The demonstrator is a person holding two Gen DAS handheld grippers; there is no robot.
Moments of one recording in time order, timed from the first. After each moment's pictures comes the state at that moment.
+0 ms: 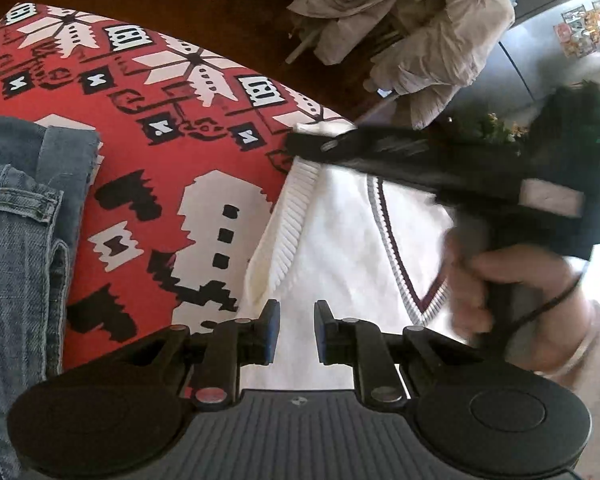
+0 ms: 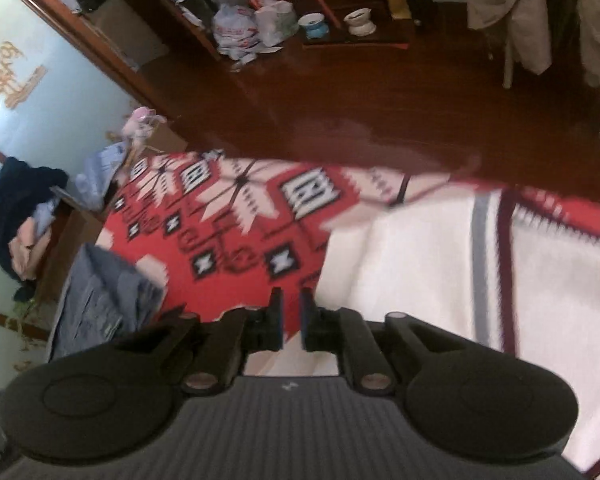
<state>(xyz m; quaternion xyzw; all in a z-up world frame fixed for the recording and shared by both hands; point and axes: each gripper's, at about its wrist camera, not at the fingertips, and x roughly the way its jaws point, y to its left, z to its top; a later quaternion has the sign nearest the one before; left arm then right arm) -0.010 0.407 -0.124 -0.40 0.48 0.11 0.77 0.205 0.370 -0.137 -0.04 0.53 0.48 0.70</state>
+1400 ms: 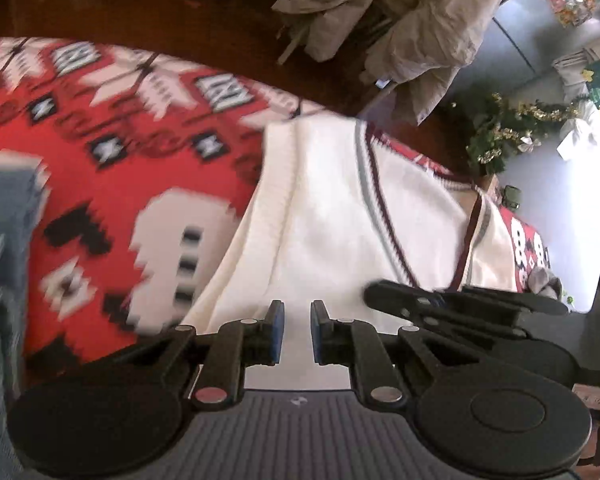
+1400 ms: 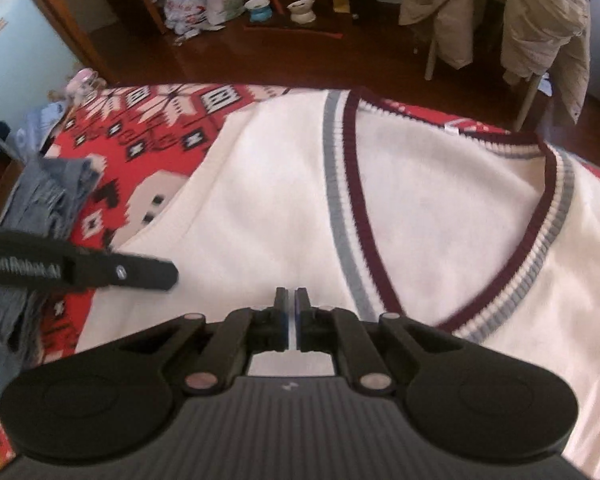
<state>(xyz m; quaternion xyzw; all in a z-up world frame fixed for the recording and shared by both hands) 0.043 0.394 -0.138 -0.36 0.48 0.11 0.79 0.153 0.275 -0.132 -0.14 0.53 0.40 0.74</state>
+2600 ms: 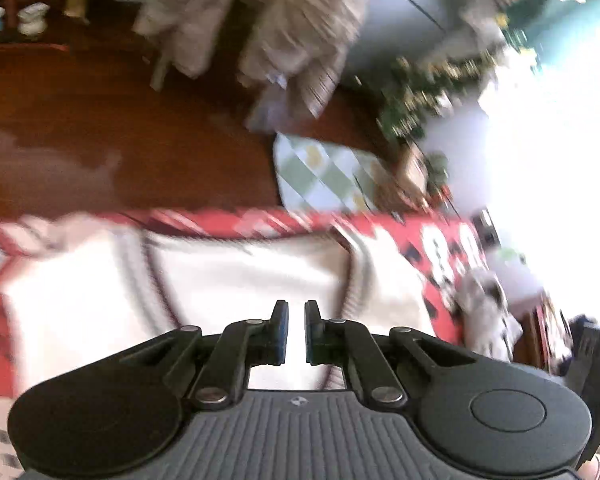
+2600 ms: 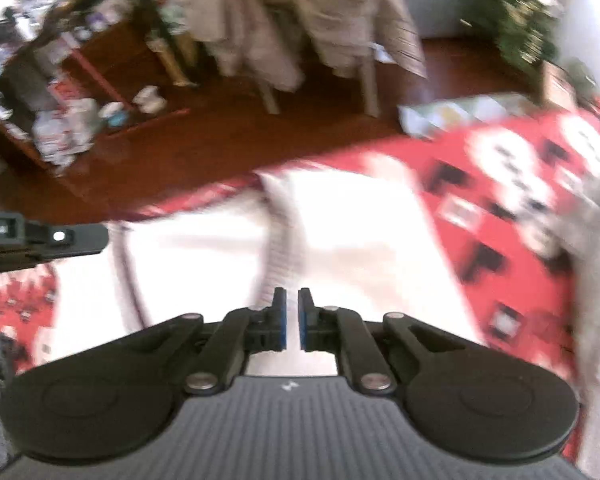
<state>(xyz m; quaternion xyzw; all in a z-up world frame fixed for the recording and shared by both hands) 0.187 0.328 -0.112 -0.31 0.48 -0.04 0.82 0.249 0.115 -0.113 0.02 0.54 0.19 0.82</state>
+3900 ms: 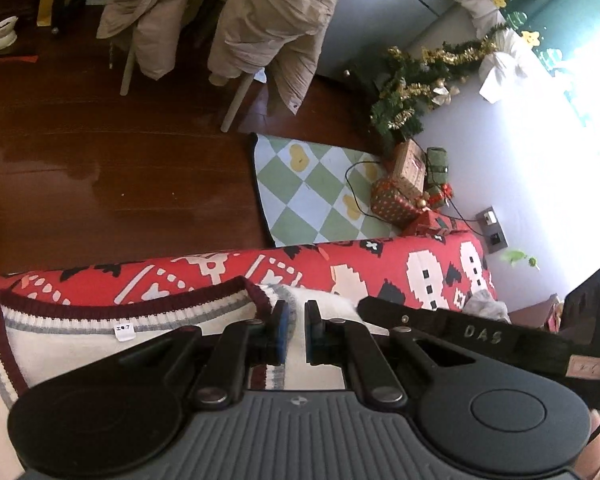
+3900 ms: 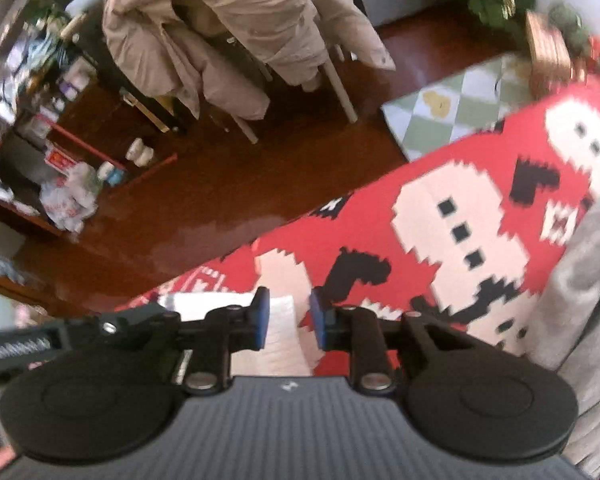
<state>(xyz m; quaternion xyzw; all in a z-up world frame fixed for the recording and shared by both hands) 0.281 0.275 -0.129 -0.29 0.48 -0.03 0.83 0.359 0.049 -0.156 0.17 0.54 0.19 0.80</state>
